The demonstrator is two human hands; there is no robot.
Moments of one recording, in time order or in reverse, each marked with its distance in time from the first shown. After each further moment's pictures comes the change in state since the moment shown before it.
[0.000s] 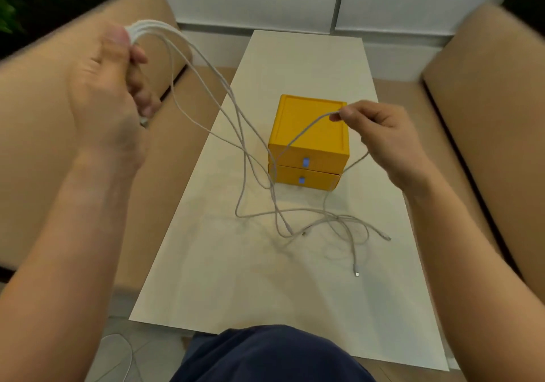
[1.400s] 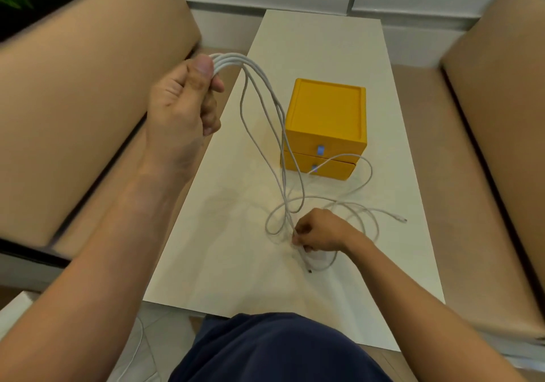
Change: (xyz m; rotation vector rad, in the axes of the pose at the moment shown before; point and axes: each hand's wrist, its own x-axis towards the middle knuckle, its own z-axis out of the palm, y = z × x) left_hand -0.052 -0.010 0.033 0.010 -0.178 -0.128; right_hand -0.078 0.110 0.128 -0.533 -0.807 0.380
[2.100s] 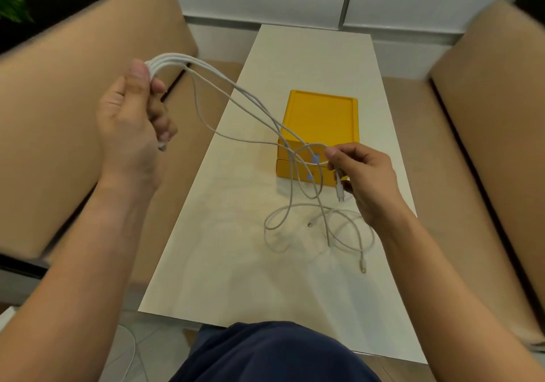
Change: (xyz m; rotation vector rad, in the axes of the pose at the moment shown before) left_hand 0.000 0.009 -0.035 -0.083 0.228 0.036; right_hand -0.066 -0.038 -0.093 0.998 0.704 -0.162
